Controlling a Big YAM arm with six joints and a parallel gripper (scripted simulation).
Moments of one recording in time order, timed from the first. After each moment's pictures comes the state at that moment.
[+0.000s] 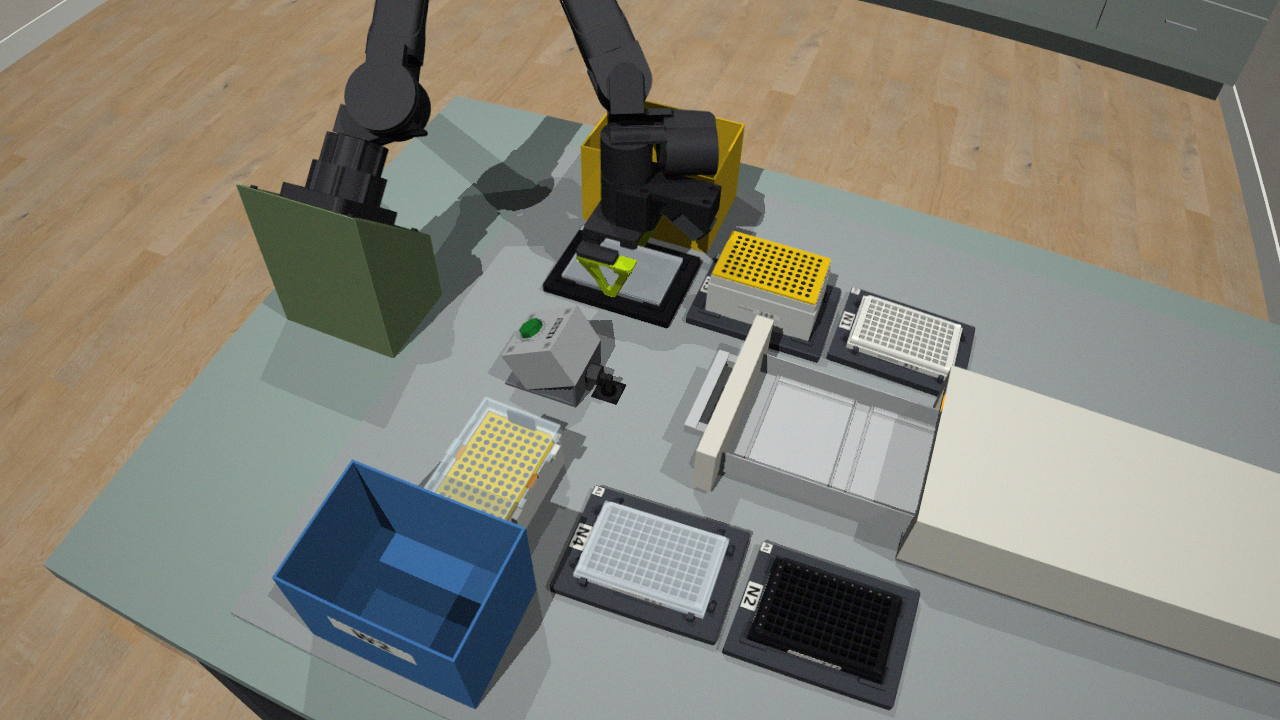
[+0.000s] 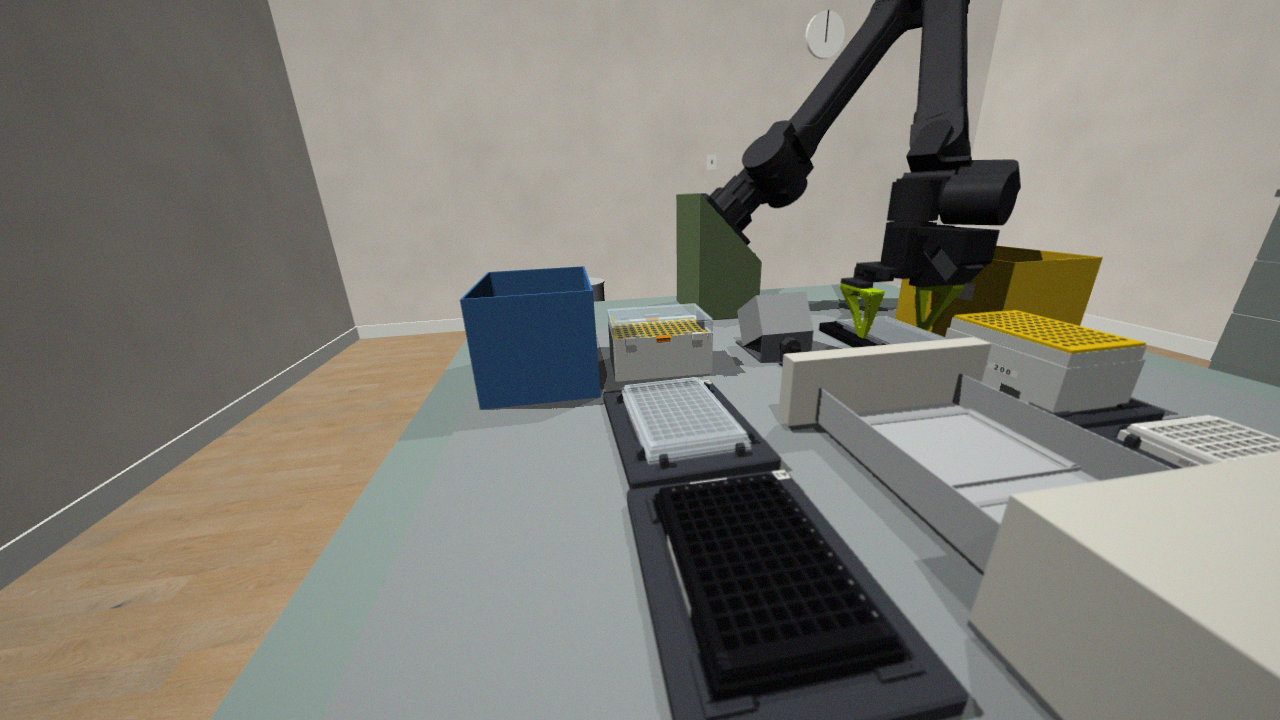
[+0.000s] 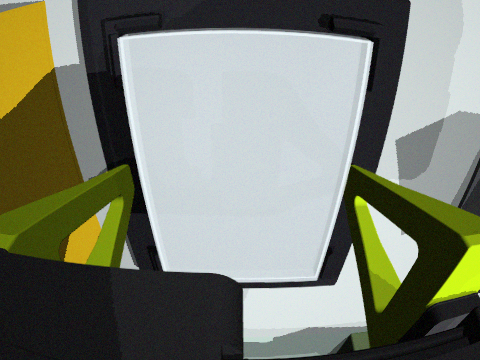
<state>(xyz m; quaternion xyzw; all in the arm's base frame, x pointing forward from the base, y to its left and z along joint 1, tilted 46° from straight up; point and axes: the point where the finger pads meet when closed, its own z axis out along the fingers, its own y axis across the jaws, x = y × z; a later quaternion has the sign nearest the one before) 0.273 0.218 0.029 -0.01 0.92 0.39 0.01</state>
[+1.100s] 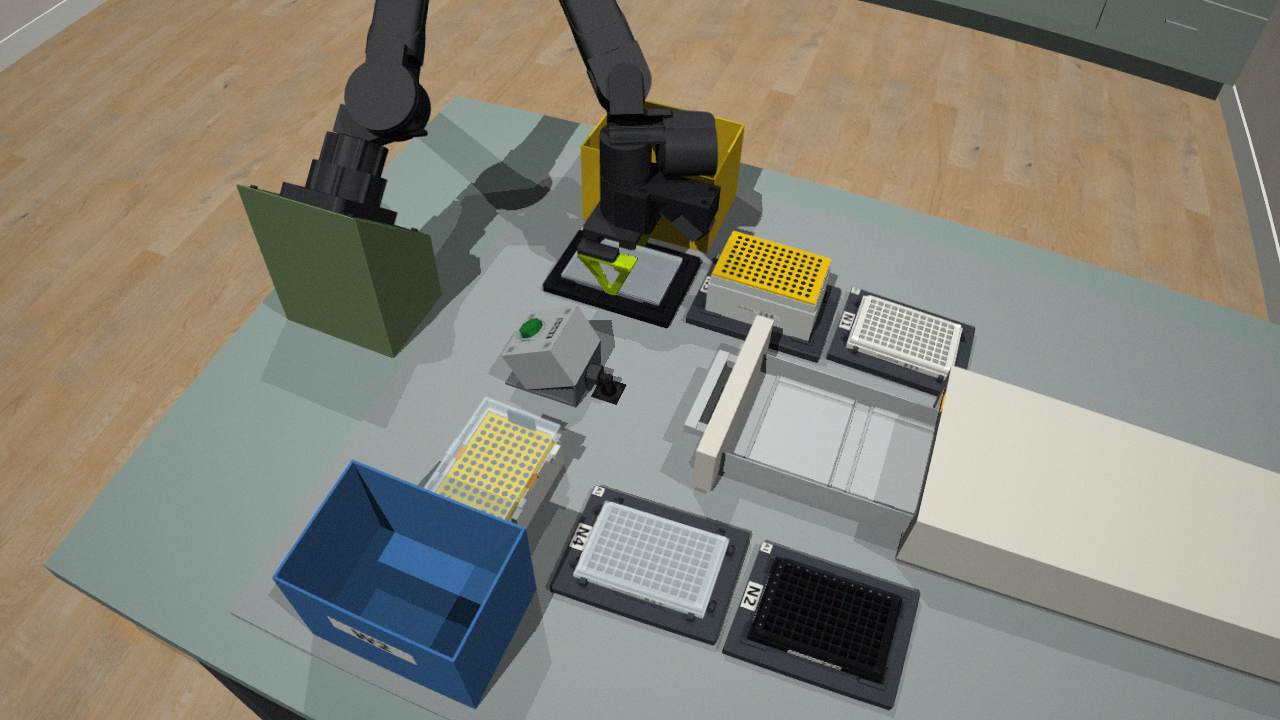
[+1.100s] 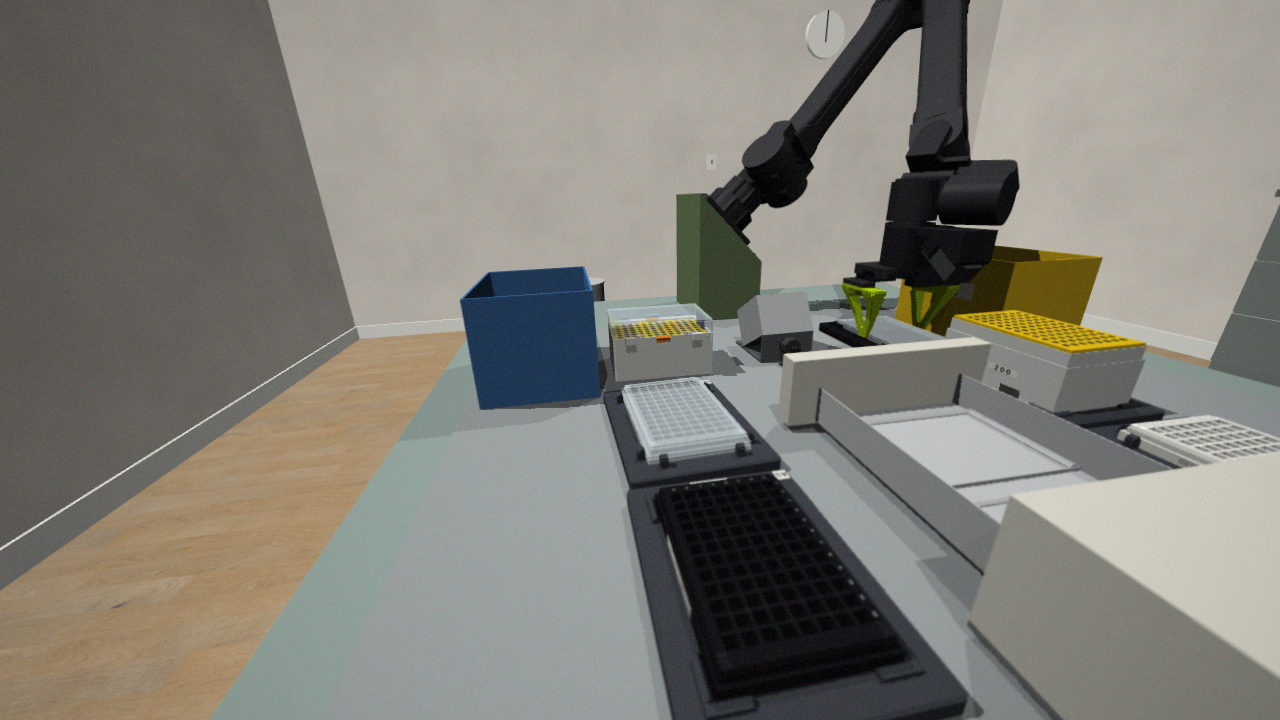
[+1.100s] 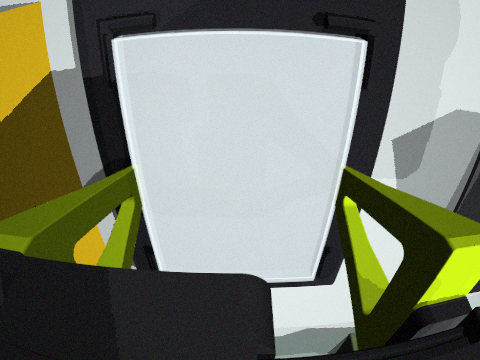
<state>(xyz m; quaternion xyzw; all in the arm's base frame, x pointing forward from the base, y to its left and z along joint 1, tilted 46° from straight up) 0.273 0.217 0.028 0.00 0.92 0.39 0.00</state>
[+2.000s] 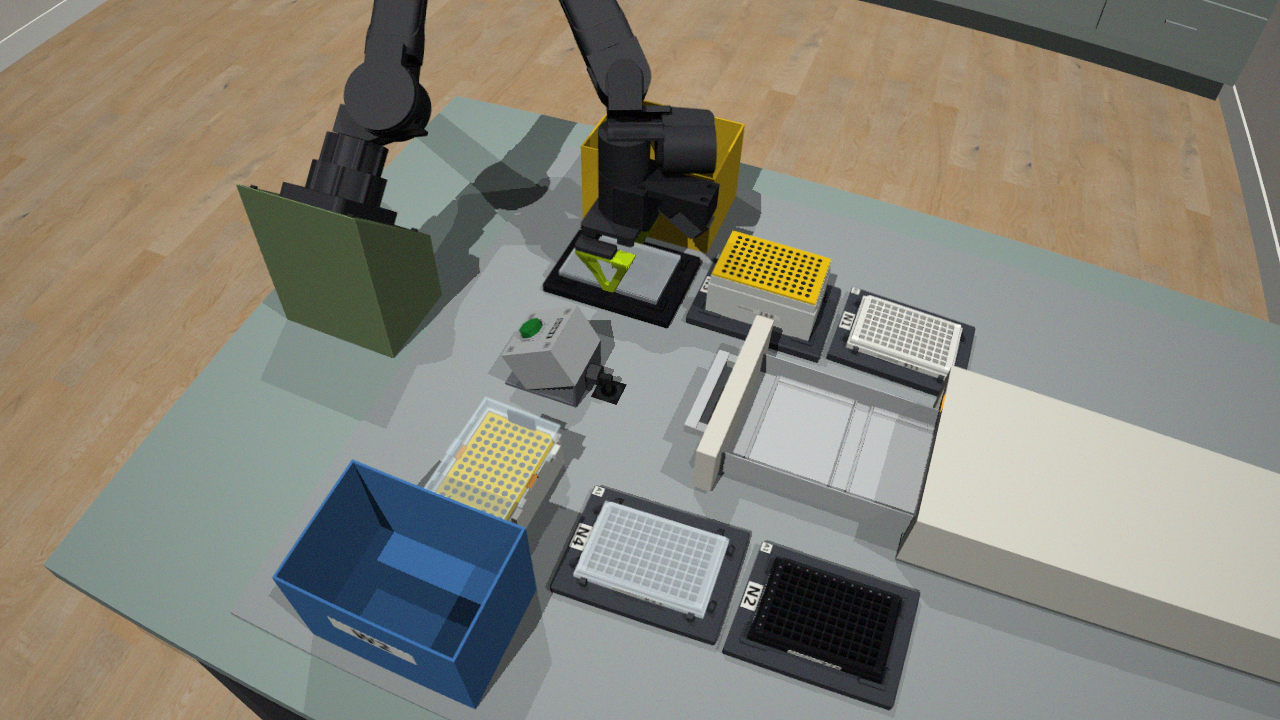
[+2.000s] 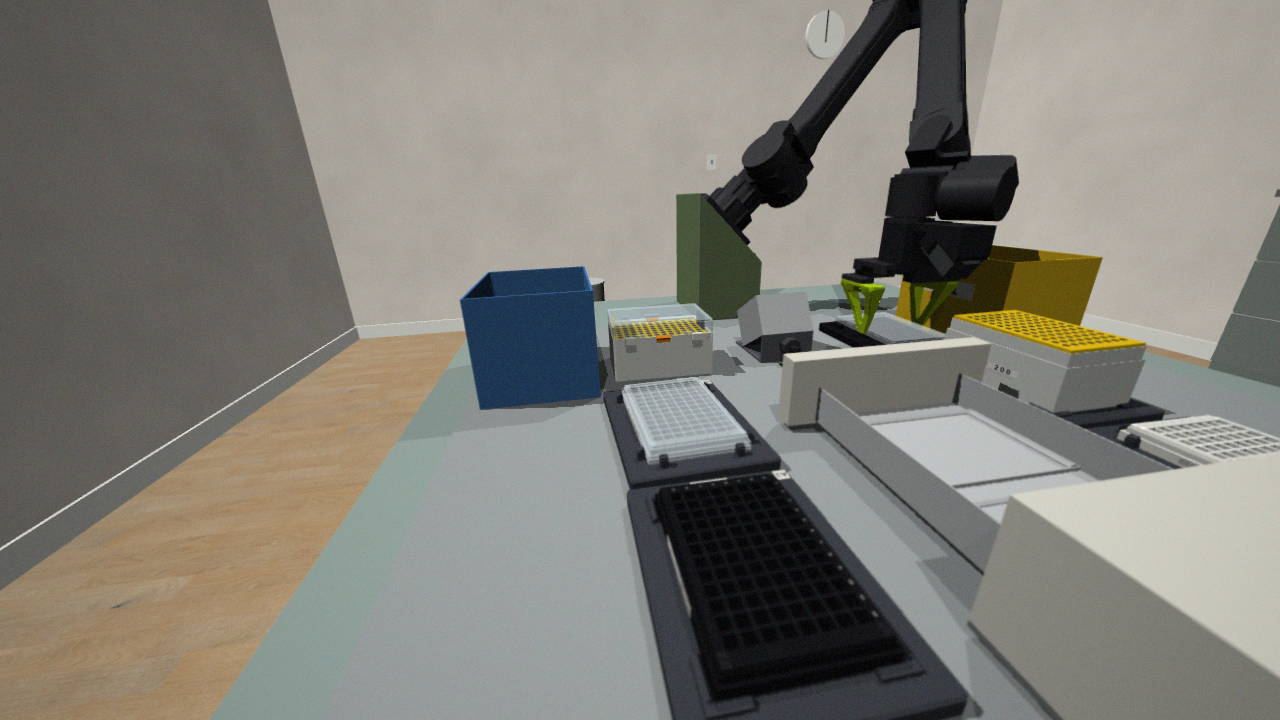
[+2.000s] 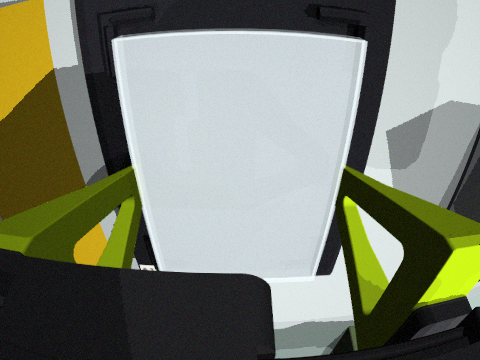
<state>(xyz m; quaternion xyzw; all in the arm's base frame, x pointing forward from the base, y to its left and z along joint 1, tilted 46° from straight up) 0.270 0.212 0.031 0.00 0.92 0.39 0.00</state>
